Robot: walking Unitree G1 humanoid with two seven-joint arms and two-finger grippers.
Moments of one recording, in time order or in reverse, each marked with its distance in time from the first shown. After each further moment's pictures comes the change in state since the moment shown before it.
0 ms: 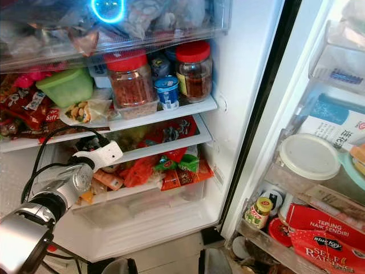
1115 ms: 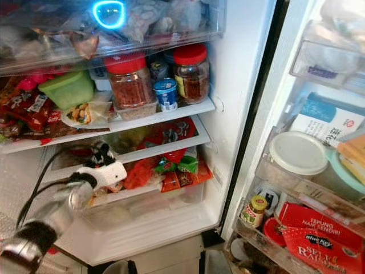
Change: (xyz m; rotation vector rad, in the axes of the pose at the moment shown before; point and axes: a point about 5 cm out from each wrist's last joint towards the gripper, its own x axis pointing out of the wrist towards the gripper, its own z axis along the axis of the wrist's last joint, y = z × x) left arm -0.026 -0.023 0.003 0.050 -0.126 -0.070; right arm -0.001 0.000 -0.001 0.001 -0.002 0.004
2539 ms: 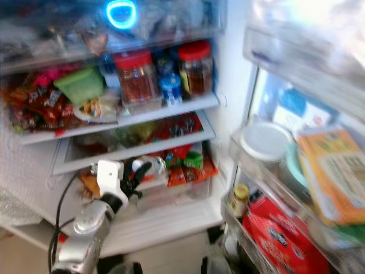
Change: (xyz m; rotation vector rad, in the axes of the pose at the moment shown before) left arm -0.050 -0.017 0.063 -1.292 -0.281 -0.039; right arm -0.001 -0.002 -0.004 -0.008 0.010 -0.017
